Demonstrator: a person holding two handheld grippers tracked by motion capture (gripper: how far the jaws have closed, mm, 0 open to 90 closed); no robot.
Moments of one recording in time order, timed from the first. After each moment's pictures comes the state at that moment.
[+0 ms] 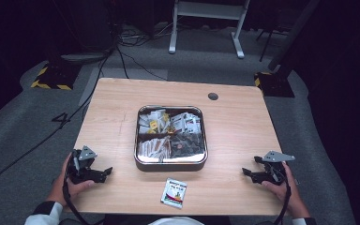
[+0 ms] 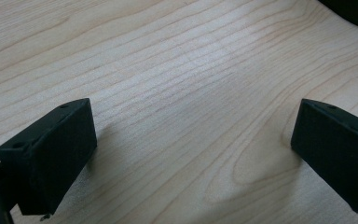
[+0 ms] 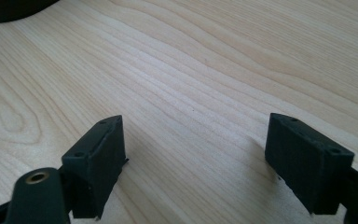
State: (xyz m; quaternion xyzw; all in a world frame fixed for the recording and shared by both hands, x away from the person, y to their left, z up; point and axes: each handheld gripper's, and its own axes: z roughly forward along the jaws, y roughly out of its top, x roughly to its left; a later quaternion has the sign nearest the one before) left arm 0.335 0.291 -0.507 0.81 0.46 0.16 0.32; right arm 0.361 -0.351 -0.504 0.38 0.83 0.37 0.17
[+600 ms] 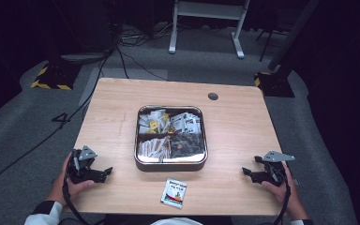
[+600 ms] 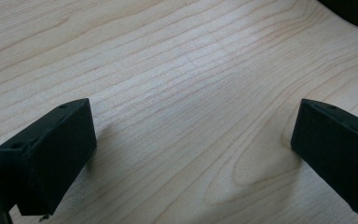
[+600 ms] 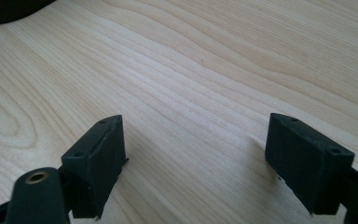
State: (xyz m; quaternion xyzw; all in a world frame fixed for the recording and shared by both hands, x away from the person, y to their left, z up) left arm 0.335 0.291 -0.507 0.82 0.46 0.16 0.32; right arm 0.361 -0.350 -0.504 0.39 0.83 0.36 0.18
